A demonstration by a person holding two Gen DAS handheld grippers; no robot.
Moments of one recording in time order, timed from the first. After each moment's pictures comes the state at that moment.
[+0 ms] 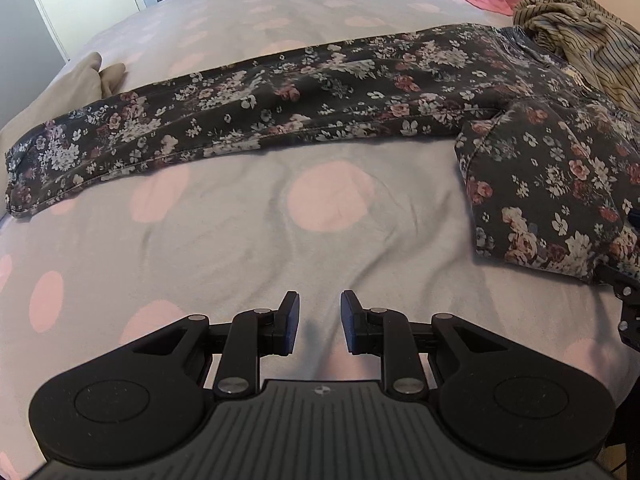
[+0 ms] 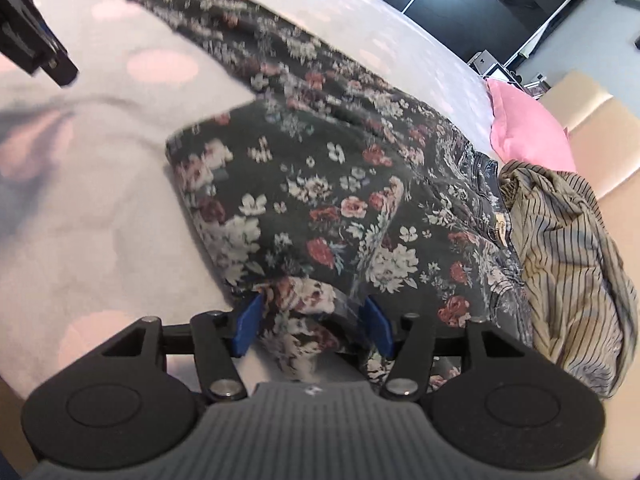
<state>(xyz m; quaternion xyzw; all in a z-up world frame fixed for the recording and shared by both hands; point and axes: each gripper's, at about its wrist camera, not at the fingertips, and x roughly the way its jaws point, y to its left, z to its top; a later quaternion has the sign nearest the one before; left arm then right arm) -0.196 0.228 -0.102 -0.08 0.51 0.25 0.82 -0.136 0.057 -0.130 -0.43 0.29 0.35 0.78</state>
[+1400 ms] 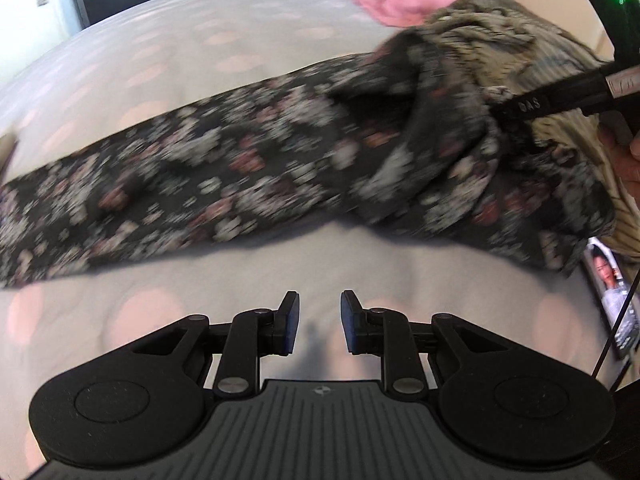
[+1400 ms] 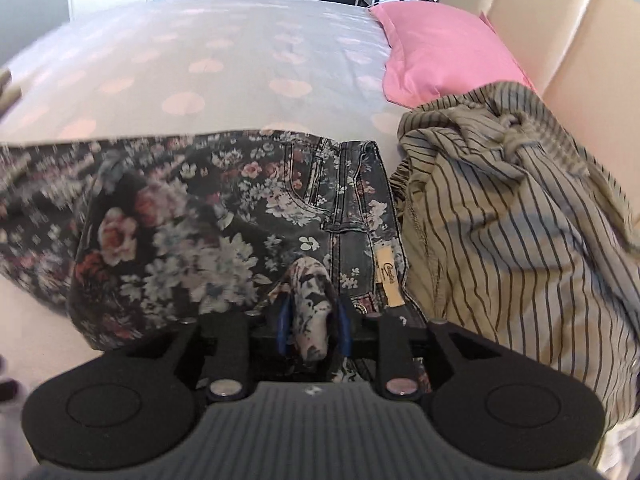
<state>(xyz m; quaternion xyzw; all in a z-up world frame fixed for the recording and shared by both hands) -0.066 0.175 -0.095 -0.08 0.48 0.13 0.86 0.104 0.052 -0.072 -0.20 0.40 0.27 0.85</state>
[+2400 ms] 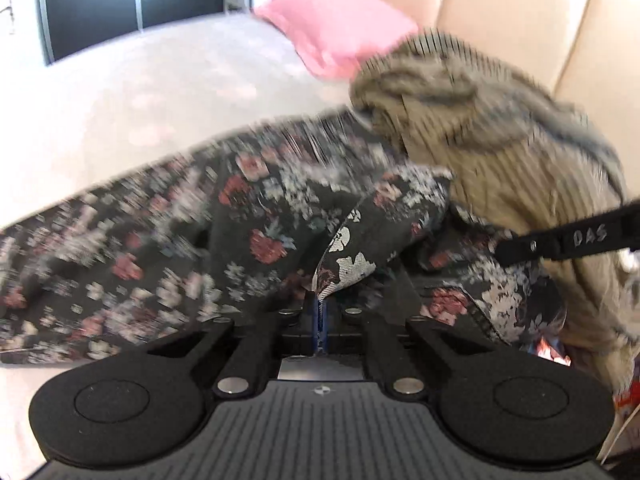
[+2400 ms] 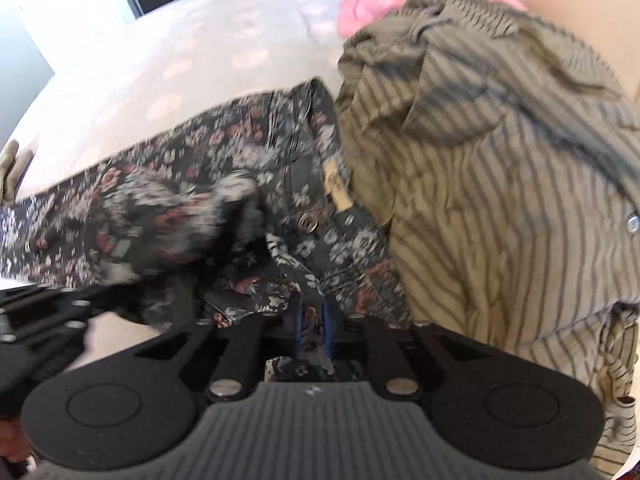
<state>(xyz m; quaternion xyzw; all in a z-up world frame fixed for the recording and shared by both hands) 0.009 0.132 -0.083 -0.10 0.41 0.10 0.90 0.122 -0.038 -0.065 -0.07 0.50 0.27 0.82</state>
